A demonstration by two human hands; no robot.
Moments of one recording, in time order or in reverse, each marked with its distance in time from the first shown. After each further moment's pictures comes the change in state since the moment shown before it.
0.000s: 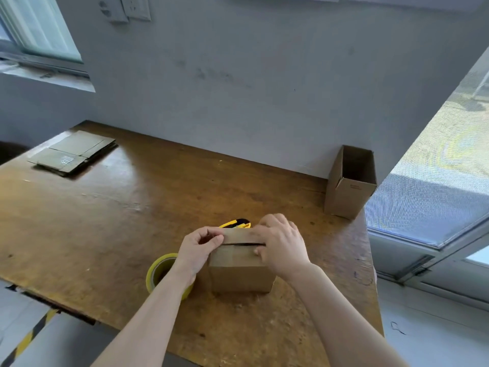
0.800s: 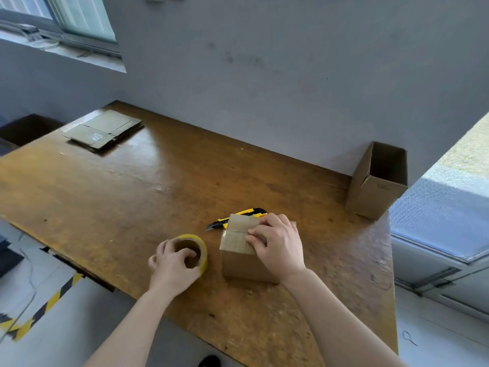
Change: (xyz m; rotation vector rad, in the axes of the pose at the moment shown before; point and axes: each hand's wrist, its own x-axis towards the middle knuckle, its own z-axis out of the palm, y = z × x) left_hand -0.029 -0.066 -0.068 1.120 0.131 -0.116; right_hand 0.001 -0.020 0.049 0.296 0.306 -0.050
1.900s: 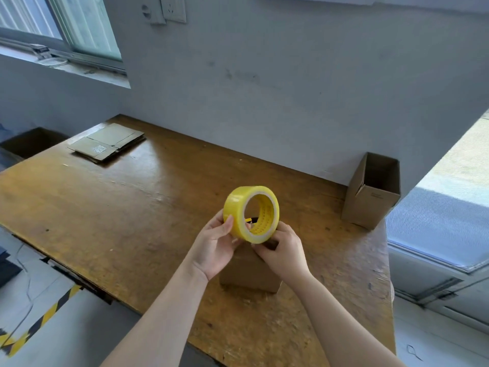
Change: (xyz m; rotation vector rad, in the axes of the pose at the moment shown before) left_hand -0.021 0.114 -0.065 -1.834 -0.509 0.357; right_hand 0.000 0.013 -0.012 0.289 -0.052 0.141
